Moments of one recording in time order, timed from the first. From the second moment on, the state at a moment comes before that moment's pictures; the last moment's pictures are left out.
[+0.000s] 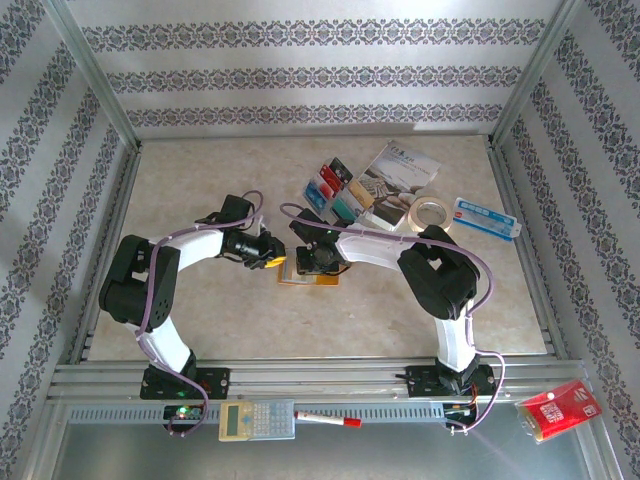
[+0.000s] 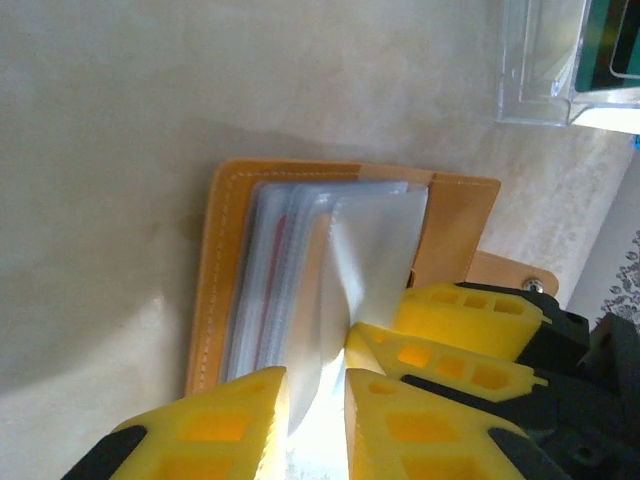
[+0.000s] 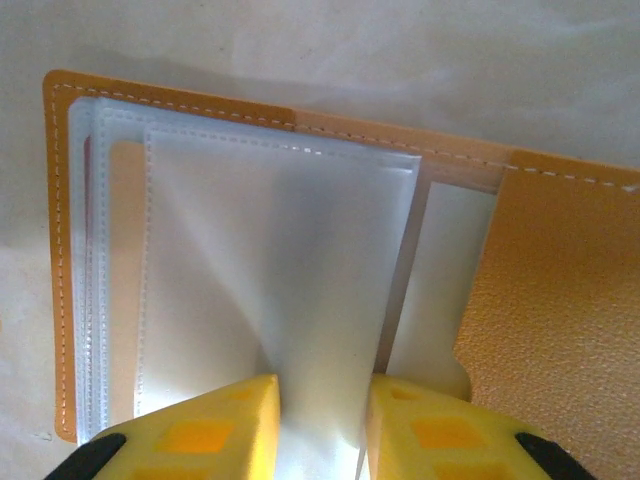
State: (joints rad) left arm -0.27 1.72 0.92 -0.34 0.68 -0.66; right arm 0.81 1.97 1.30 -0.55 -0.09 0.75
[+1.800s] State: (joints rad) left arm -0.33 1.82 1.00 -0.38 0.69 -0.67; right arm 0.77 1.91 1.15 -0.35 -0.15 0.77
